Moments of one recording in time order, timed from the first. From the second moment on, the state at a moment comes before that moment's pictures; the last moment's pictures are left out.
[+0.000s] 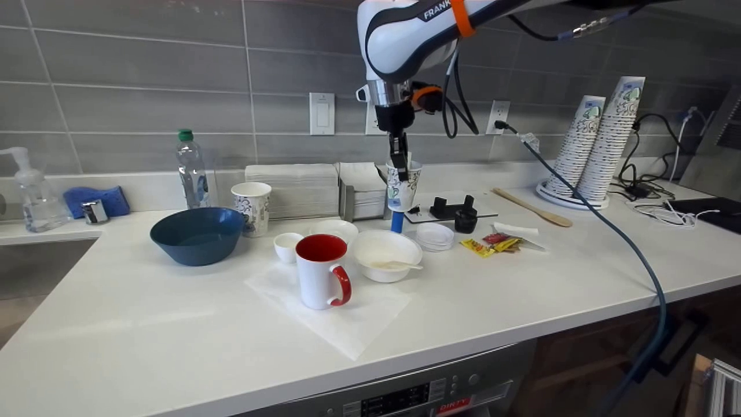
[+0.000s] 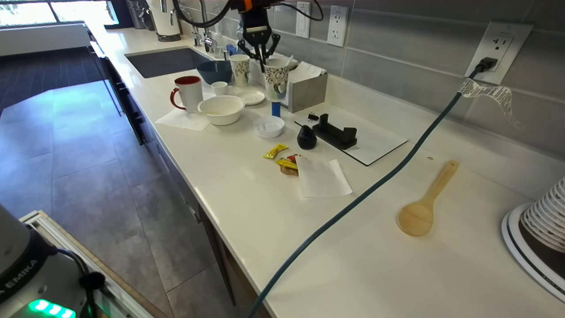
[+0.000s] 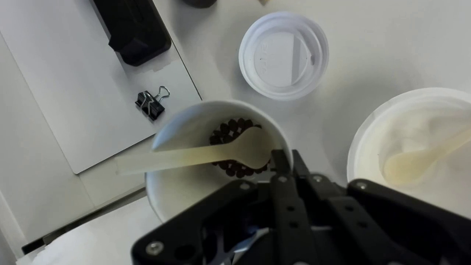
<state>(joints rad) 0.04 0.50 0.04 -1.48 -0.31 1.86 -0.50</state>
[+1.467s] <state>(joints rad) 0.04 0.57 0.04 -1.40 -0.31 1.79 -0.50</state>
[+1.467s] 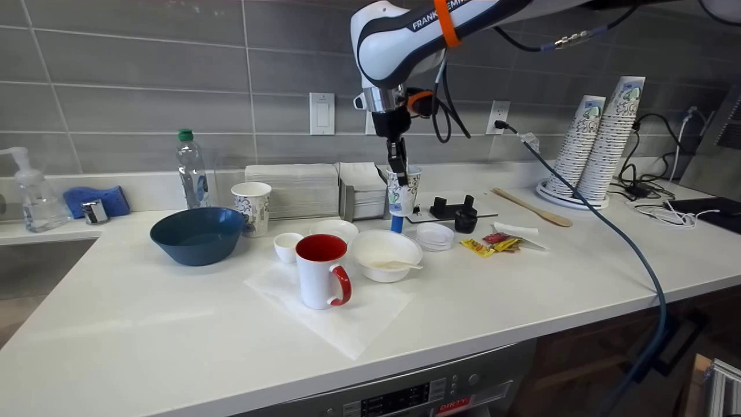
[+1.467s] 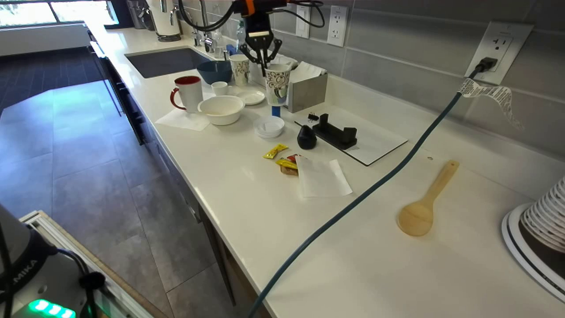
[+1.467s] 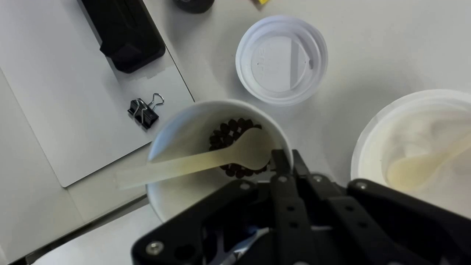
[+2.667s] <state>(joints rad) 0.05 0.58 0.04 -1.40 -0.31 1.79 -0.48</state>
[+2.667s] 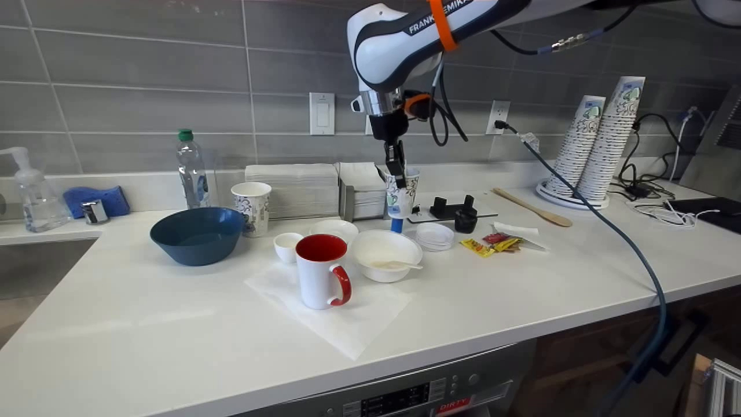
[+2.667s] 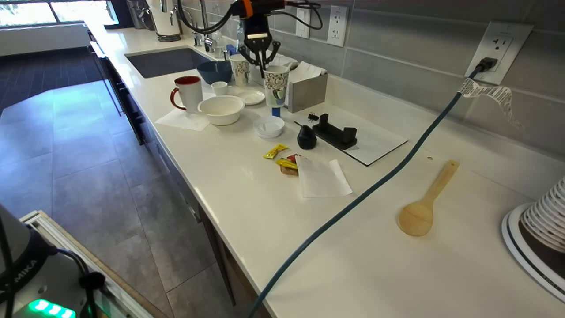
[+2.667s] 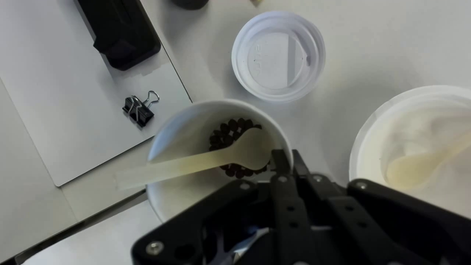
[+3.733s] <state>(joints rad) 0.05 0.60 0.04 -1.38 -0.32 1.79 -0.47</state>
